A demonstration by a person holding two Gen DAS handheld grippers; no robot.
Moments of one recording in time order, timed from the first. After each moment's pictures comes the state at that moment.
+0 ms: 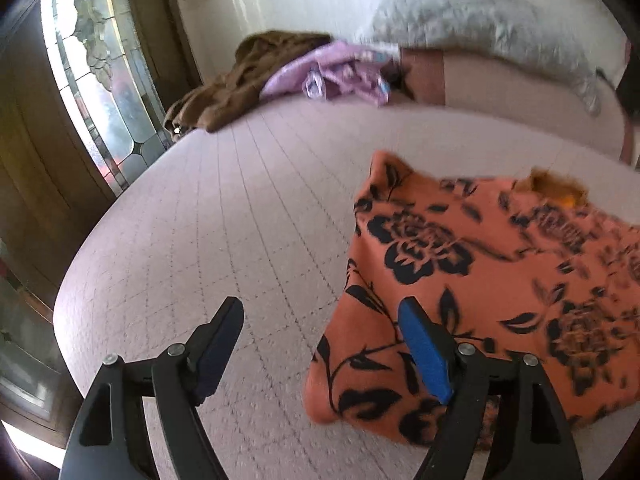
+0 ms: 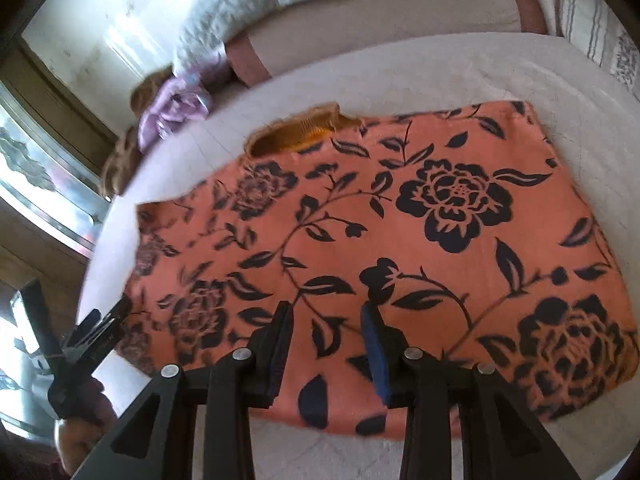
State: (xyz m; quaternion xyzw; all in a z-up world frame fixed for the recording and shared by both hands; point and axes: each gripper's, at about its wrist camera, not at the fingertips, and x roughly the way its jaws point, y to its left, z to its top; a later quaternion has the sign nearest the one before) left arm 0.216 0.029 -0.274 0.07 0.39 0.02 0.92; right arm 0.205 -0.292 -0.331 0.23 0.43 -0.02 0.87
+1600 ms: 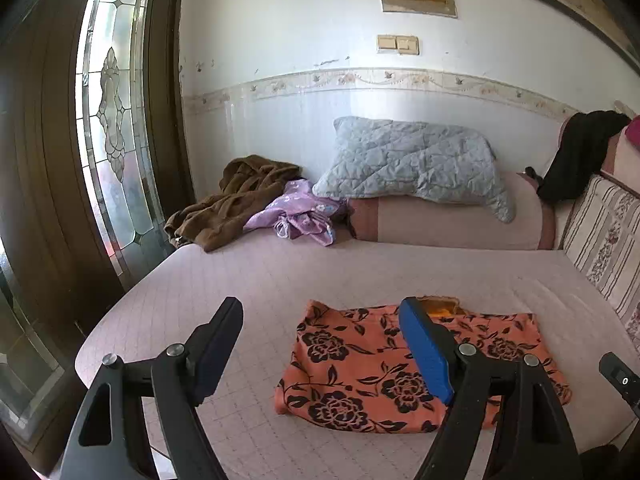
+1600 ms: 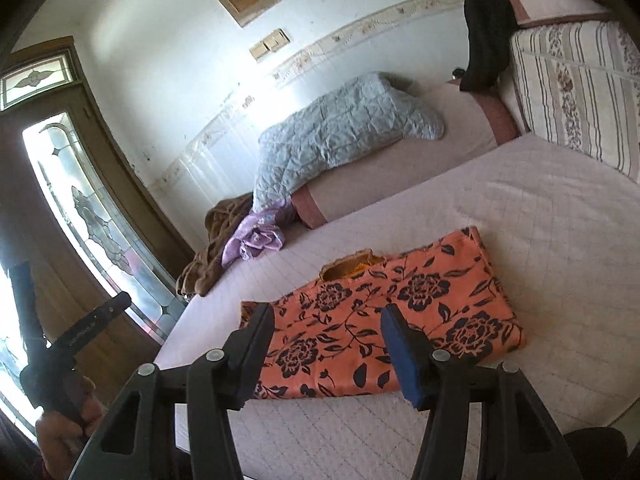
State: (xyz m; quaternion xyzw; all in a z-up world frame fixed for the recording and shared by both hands) left arm 0.082 -0.006 -0.101 0.03 0.22 -0.04 0.97; right arm 0.028 -0.303 -0.217 0.27 0.18 0.01 0.95
